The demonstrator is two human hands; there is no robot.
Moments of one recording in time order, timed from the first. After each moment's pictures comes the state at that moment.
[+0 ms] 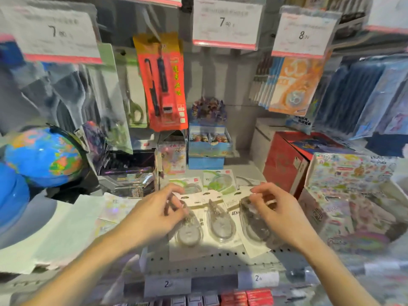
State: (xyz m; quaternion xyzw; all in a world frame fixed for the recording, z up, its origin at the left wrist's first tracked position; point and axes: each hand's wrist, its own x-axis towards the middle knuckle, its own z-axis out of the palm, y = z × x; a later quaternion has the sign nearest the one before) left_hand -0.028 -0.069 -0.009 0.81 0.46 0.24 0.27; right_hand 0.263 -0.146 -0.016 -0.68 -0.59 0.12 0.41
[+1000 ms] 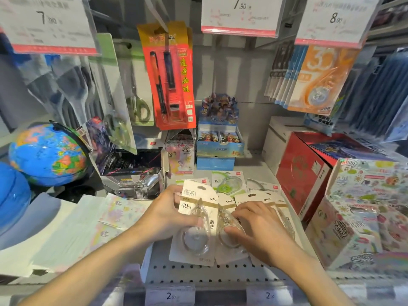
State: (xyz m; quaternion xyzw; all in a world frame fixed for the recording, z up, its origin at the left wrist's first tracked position) left_hand -0.009 -0.043 -0.029 0.70 0.51 0.27 0.43; right_hand 0.236 -0.111 -0.058 -0.67 -0.72 0.07 0.13
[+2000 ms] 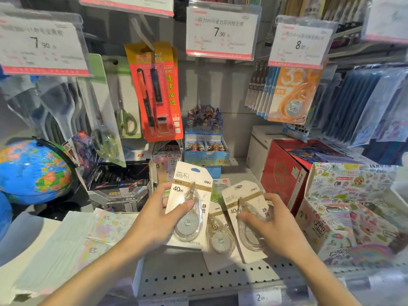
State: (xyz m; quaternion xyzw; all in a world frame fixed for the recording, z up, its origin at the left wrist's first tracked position) left_hand -0.004 -0.046 -0.023 0.67 0.42 0.40 0.47; right_hand 0.257 -0.136 -0.022 -0.71 -0.49 0.24 0.43
